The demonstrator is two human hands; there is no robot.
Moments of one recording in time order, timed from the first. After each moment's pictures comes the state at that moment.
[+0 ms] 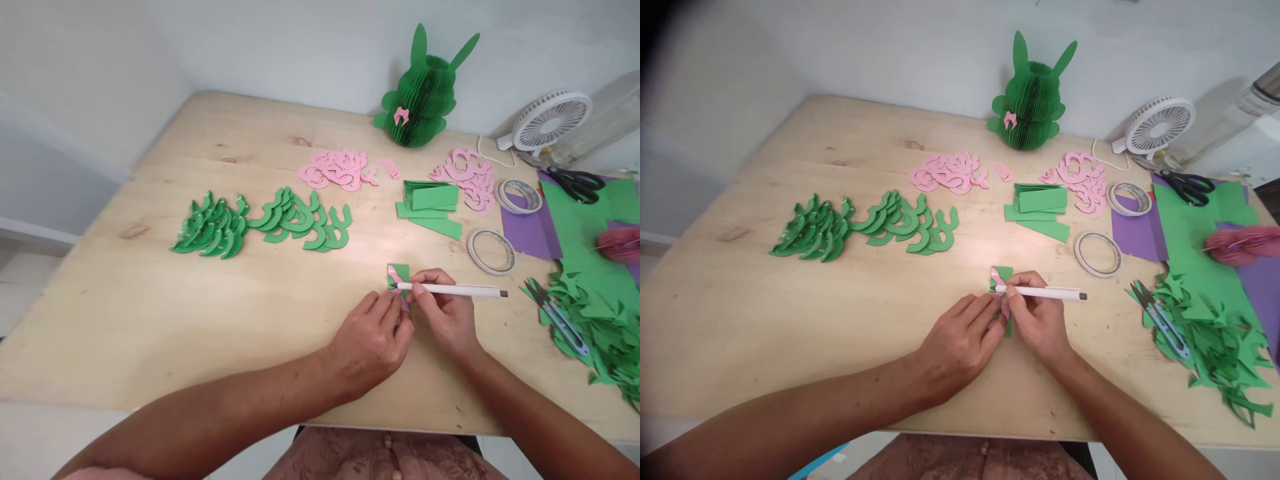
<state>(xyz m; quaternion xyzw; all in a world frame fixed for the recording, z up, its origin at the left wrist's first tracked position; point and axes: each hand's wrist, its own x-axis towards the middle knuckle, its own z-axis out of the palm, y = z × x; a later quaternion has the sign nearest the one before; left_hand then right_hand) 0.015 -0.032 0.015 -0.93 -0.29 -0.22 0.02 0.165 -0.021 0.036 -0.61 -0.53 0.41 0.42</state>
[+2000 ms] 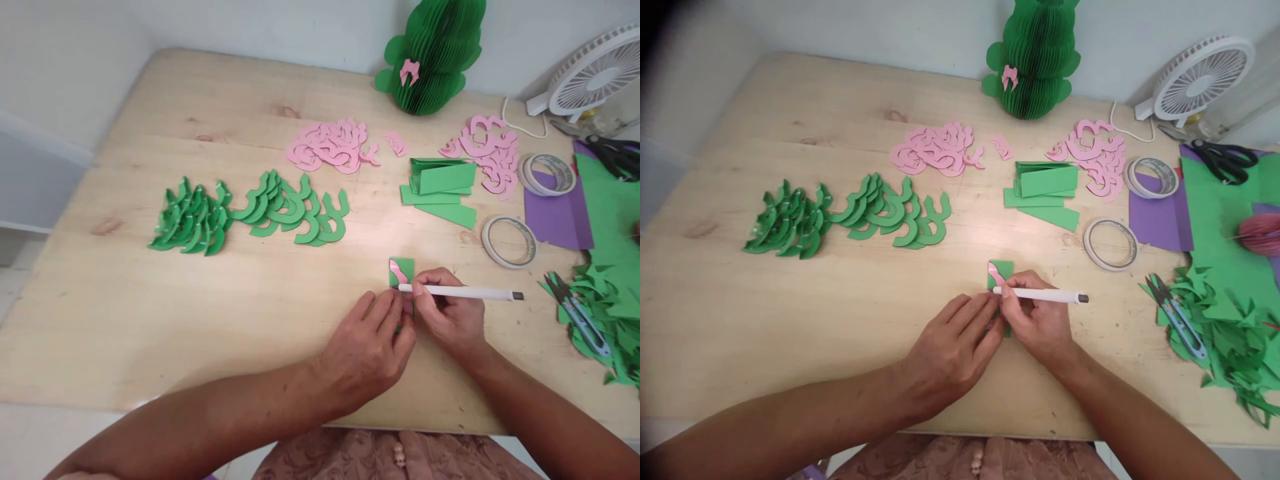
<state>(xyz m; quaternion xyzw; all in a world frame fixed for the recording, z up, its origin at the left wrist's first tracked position) 0.011 -0.034 0.019 -0.93 -0.31 -0.19 -0.02 0.173 -0.015 0.030 -0.62 -0.66 0.25 0.33</state>
